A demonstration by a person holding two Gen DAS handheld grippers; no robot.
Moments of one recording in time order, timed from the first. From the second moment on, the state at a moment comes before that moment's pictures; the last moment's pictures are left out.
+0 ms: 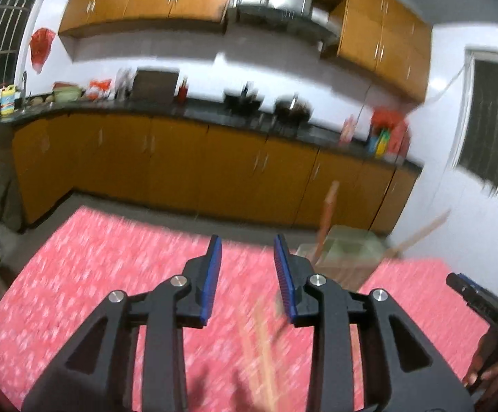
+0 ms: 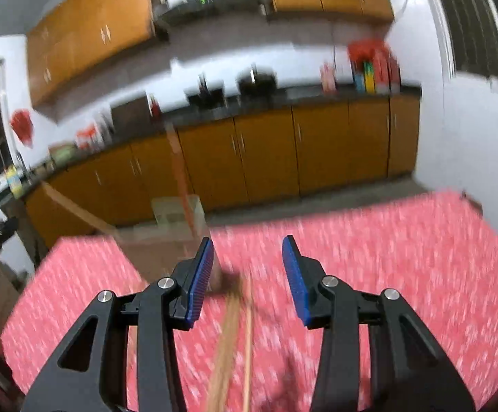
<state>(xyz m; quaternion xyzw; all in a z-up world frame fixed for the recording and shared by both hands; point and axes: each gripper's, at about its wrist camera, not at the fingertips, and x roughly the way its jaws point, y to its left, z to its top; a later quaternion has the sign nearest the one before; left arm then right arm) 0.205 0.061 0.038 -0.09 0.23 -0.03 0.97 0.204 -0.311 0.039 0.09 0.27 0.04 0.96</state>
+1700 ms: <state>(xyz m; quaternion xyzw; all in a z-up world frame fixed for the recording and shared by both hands) 0.218 0.054 -0.115 -0.06 0.44 -0.05 0.89 0.212 -0.296 -0.092 0.05 0.43 0.00 0.90</state>
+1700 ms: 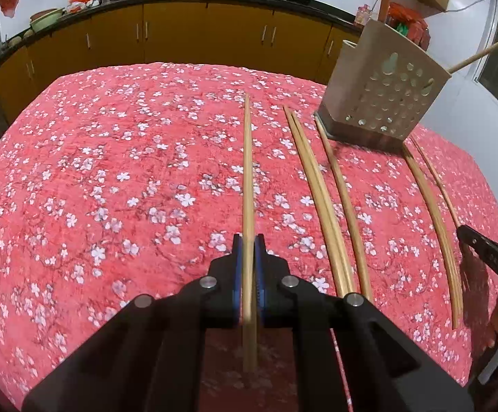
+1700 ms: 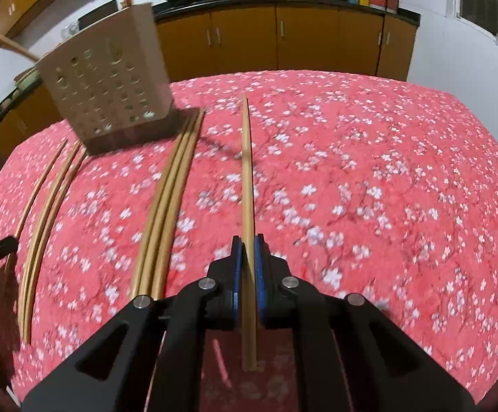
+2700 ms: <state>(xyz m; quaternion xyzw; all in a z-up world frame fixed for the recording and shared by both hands) 0.201 0.045 -0.115 -0.02 0.43 -0.04 0.90 0.207 -0.291 -0.090 0.03 0.42 0.00 0.91</state>
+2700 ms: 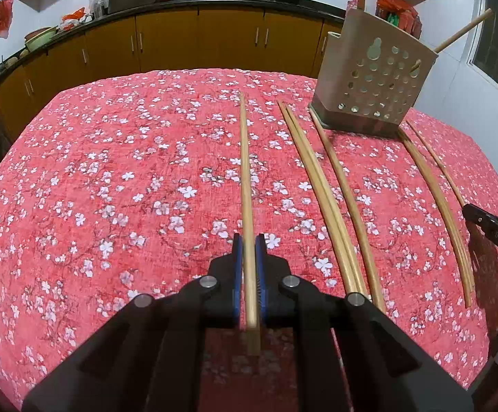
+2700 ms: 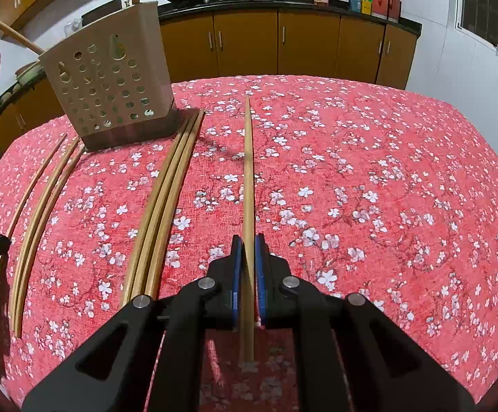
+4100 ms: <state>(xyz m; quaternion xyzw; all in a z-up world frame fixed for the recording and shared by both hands) 0.187 0.057 -0.018 -0.06 0.32 -0.05 0.94 0.188 -0.317 -0.053 0.08 0.39 0.01 0.92</state>
